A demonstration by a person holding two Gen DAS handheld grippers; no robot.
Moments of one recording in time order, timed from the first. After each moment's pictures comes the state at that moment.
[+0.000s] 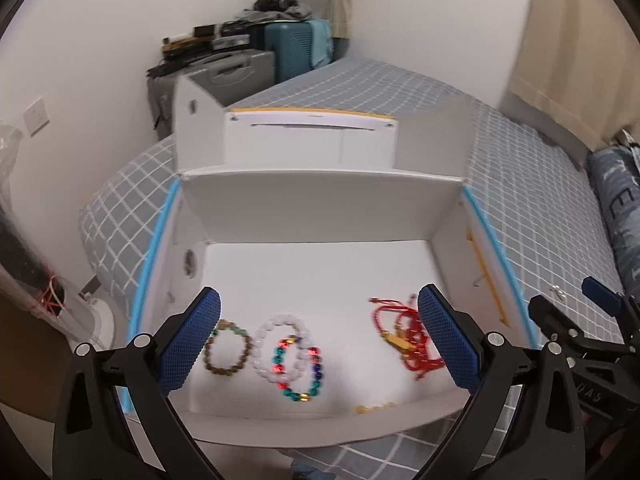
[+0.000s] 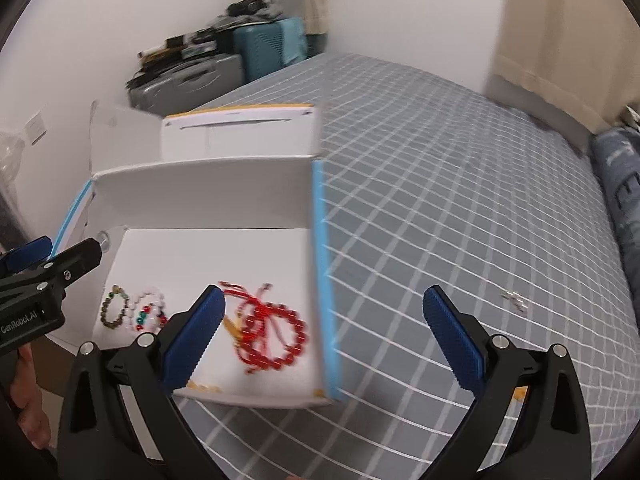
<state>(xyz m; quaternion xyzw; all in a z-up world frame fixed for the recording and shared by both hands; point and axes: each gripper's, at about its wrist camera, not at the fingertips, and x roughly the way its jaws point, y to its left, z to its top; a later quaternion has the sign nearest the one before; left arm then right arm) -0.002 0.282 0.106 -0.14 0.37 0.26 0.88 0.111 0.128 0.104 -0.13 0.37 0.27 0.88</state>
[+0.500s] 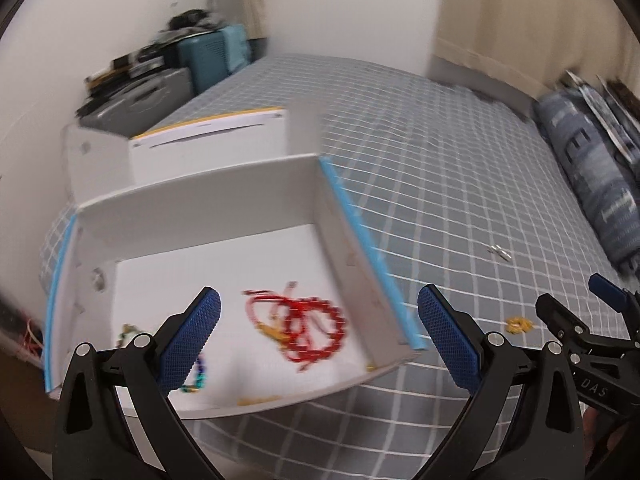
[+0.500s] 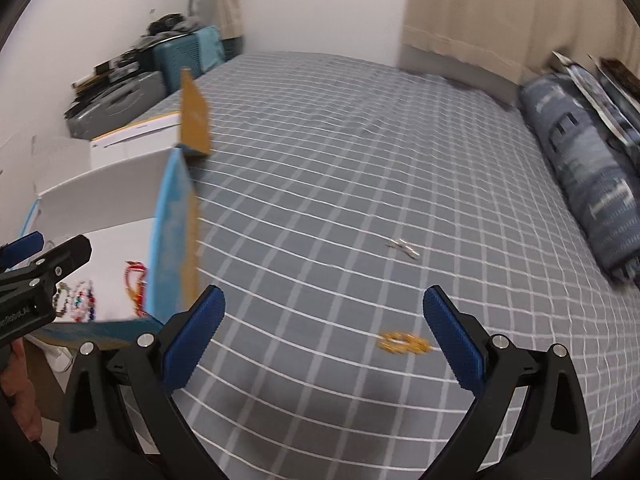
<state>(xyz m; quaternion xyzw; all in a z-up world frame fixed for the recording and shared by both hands) 0.062 0.162 0.103 -0.08 0.39 0.17 0.90 0.130 -0.014 0.099 -0.09 0.39 0.17 0.90</state>
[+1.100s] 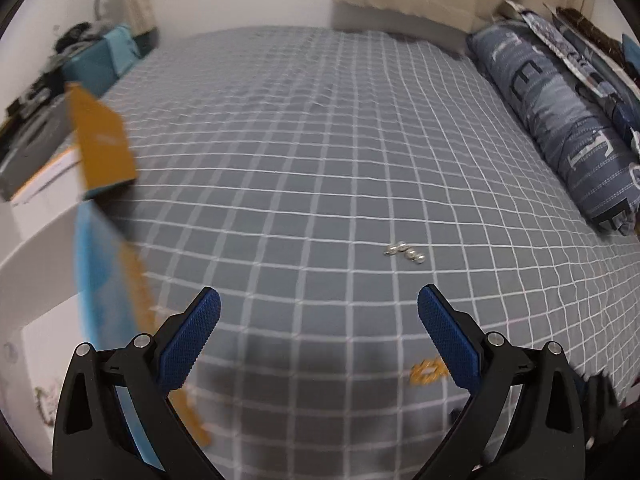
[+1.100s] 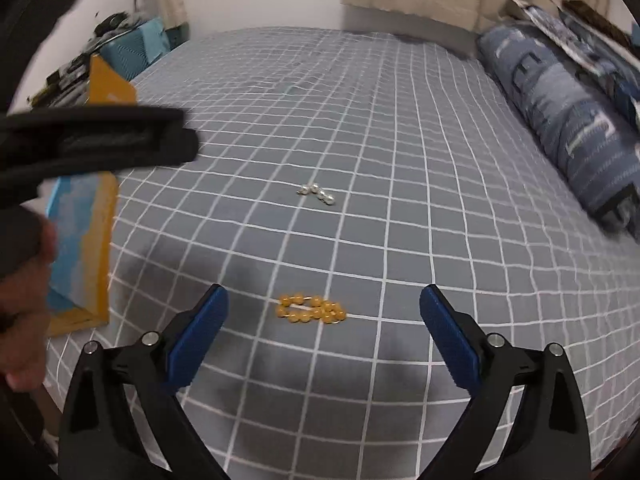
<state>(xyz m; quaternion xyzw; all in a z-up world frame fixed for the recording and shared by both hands) 0.235 0.030 0.052 -0.04 0.46 0.05 0.89 0.170 -0.099 0.032 -0.06 0.43 0.11 0.89</state>
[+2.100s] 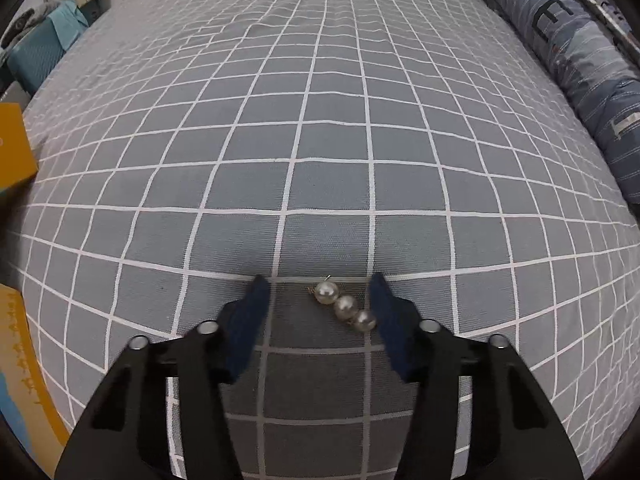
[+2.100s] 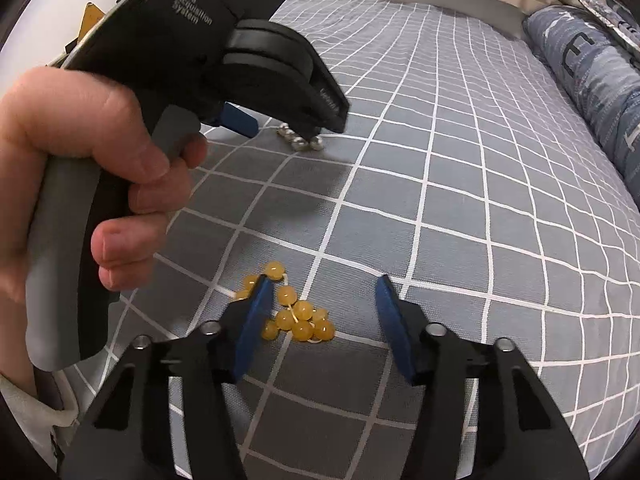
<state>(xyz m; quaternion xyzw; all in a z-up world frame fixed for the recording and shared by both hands) 0.345 -0.007 -0.066 -0.03 0.54 0.04 0.84 0.215 -0.106 -0.053 -0.08 0.45 0.19 0.87</state>
